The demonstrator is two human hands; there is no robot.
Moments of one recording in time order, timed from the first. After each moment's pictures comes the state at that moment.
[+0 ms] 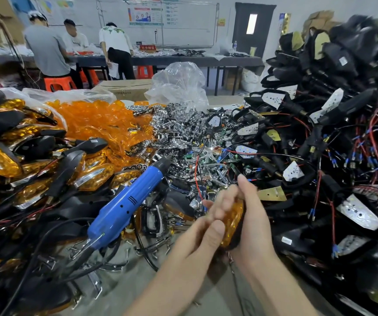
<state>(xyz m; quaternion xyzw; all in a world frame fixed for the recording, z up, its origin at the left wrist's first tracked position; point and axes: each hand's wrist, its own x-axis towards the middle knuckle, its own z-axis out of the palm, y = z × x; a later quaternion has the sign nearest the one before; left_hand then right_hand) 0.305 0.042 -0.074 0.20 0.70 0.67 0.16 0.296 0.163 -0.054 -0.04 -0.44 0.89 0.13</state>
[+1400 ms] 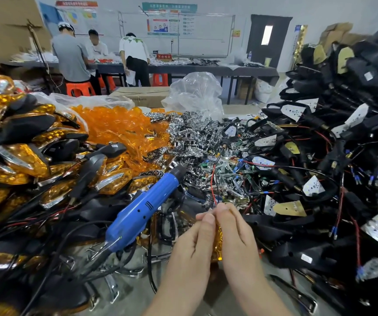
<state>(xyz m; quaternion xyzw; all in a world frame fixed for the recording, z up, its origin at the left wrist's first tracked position) 0.297 0.035 -0.073 0.14 0.74 0.65 0.09 0.301 0.130 -0.072 -0.06 -0.68 0.71 0.16</state>
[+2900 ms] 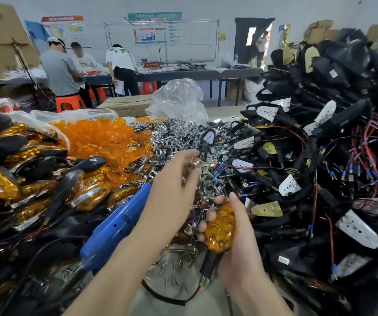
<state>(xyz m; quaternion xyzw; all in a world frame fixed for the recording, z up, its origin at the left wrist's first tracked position) 0.210 0.065 -0.016 0.25 0.83 0.45 -0.20 0.283 0.166 -0.068 -0.08 -0.37 0.92 0.09</state>
